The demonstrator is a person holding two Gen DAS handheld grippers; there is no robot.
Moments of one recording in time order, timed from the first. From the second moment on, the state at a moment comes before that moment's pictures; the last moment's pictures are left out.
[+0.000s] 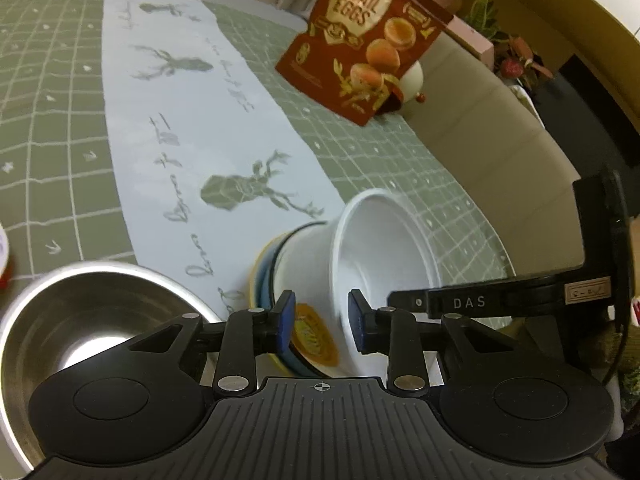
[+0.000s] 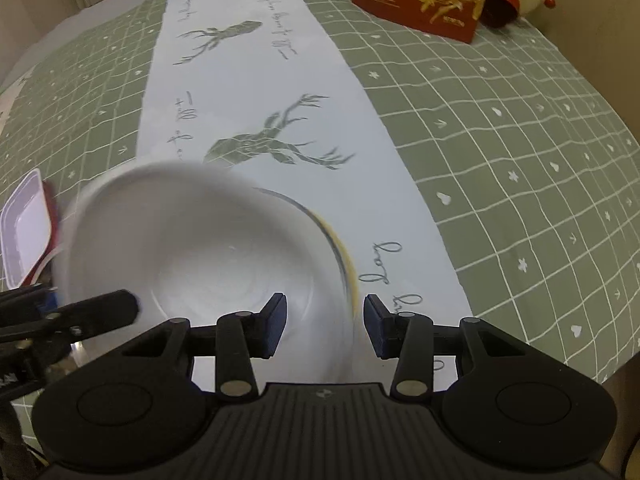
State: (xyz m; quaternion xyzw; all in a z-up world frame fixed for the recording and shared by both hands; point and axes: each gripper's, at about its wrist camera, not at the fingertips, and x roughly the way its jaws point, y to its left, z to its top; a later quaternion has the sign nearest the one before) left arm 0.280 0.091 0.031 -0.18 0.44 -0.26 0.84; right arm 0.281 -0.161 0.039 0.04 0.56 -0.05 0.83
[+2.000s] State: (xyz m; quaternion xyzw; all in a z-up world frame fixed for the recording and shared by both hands) left arm 0.276 -0.002 0.067 -0.02 0.49 -0.03 0.87; right arm 0.293 -0.239 -0.014 0.16 0.40 0.20 0.88
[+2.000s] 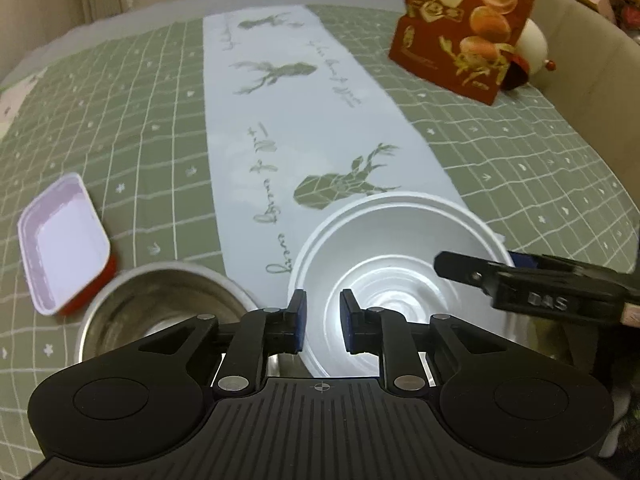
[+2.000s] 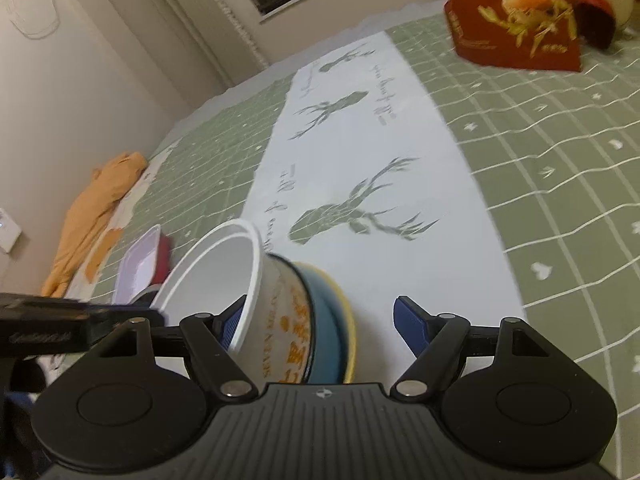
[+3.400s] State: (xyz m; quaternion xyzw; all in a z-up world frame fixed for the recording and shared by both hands) left arm 0.301 0.008 0.001 -0.08 0.55 -0.02 0.83; right arm 0.300 -0.240 -0.058 0.25 0.49 0.23 0.80
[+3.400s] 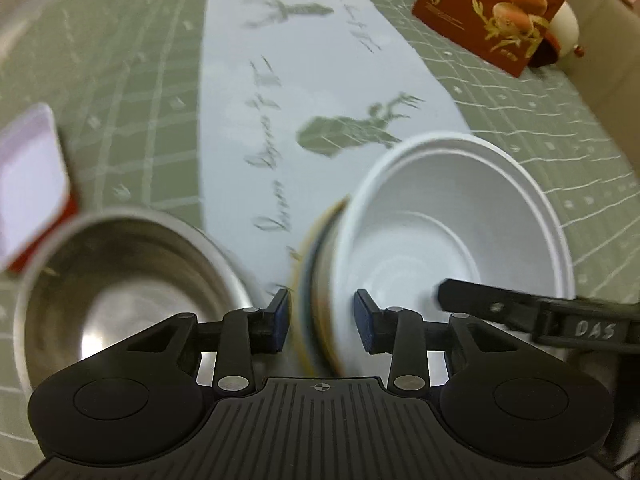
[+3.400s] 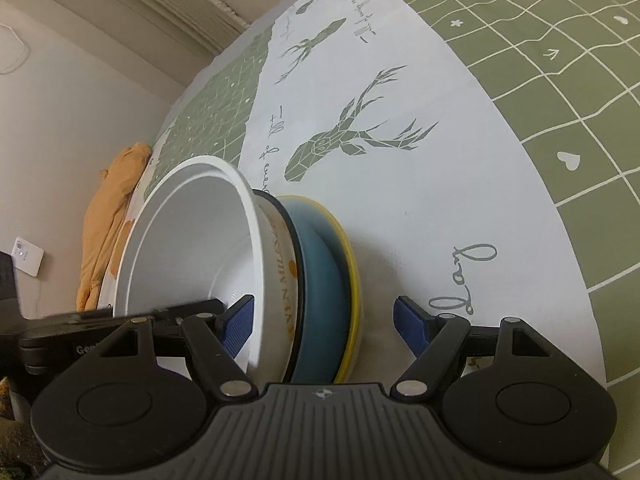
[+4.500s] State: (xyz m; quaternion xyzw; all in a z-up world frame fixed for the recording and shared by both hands) left arm 0.284 -0.006 -0.009 -0.17 0.61 -0.05 0.77; right arm 0.285 -0.252 -0.057 0.27 0.49 0.25 0.79
